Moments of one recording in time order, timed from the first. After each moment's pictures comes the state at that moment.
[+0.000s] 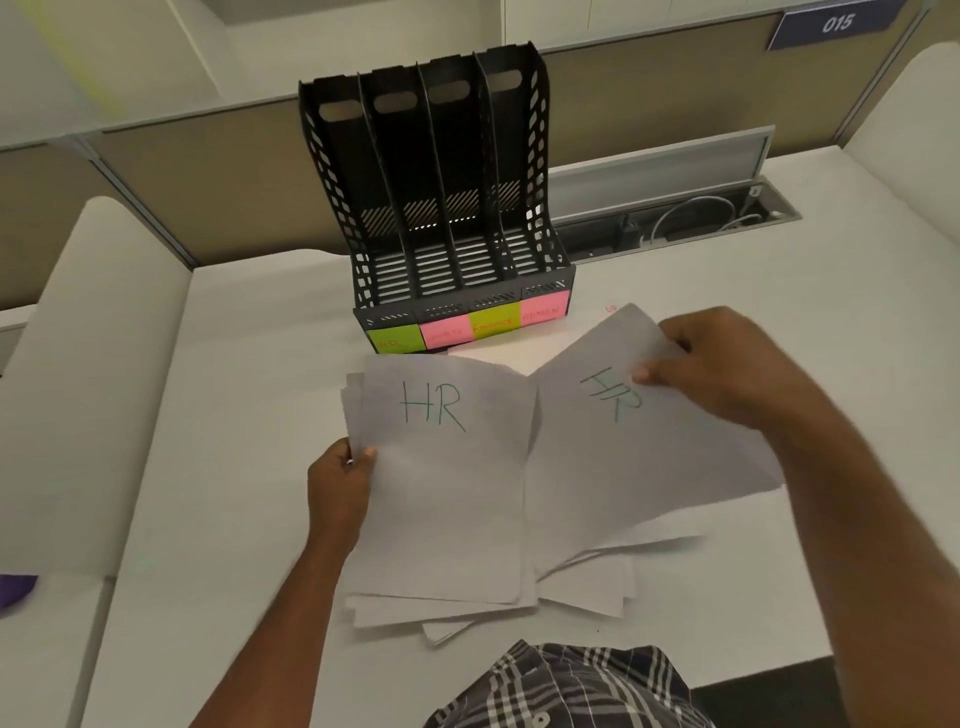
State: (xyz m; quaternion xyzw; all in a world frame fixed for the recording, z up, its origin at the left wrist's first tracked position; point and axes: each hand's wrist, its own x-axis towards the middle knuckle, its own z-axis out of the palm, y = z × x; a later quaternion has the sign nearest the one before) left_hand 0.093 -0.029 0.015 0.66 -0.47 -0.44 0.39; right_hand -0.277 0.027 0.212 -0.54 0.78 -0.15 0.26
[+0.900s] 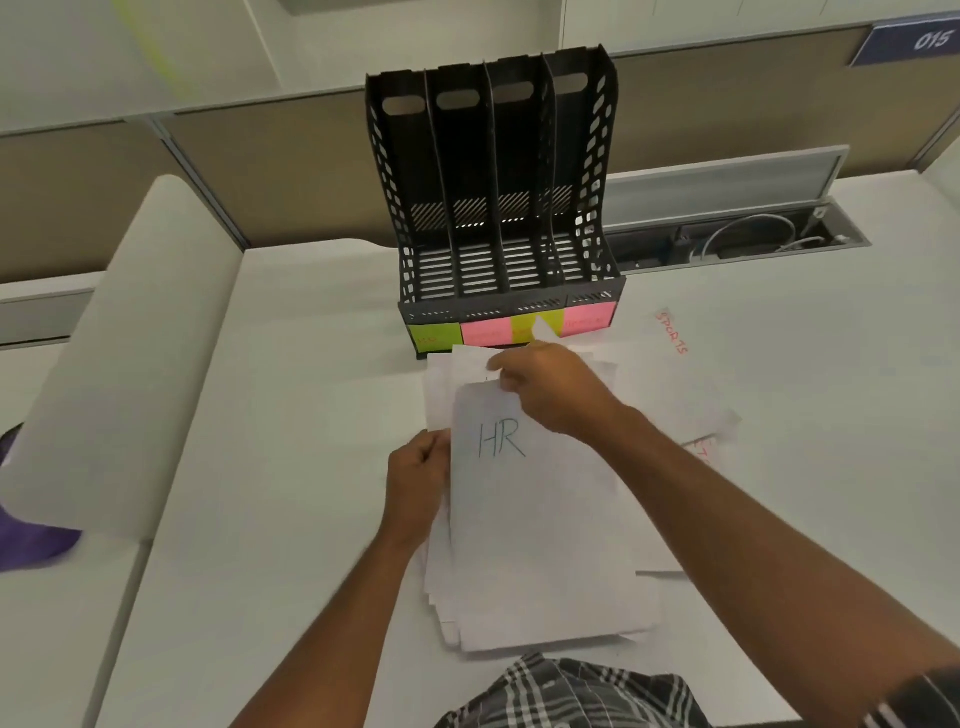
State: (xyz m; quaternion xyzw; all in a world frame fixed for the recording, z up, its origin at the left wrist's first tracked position) left_hand 0.043 -0.016 0.026 0.59 -0.48 -0.51 0.40; right_hand -0.156 -0.067 0.117 -0.74 0.61 -0.15 0.22
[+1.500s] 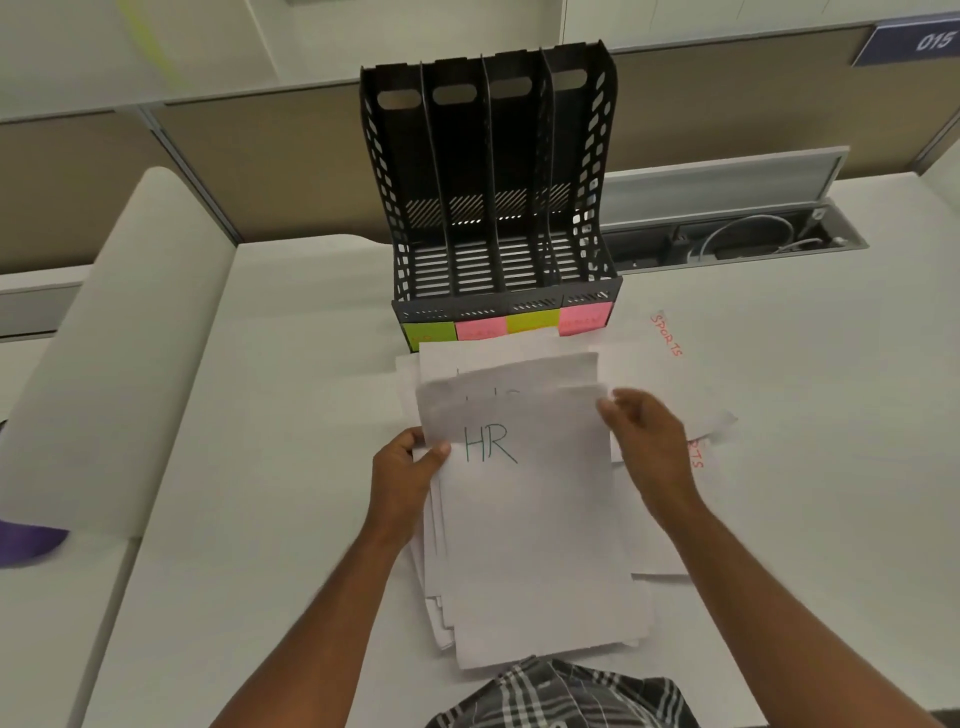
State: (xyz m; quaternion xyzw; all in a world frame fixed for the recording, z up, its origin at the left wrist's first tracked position) left_hand 0.053 -0.025 0.012 0.61 -0.44 -0.52 0.42; right_hand -0.222 0.006 0.058 -0.34 0.73 -0.48 0.35
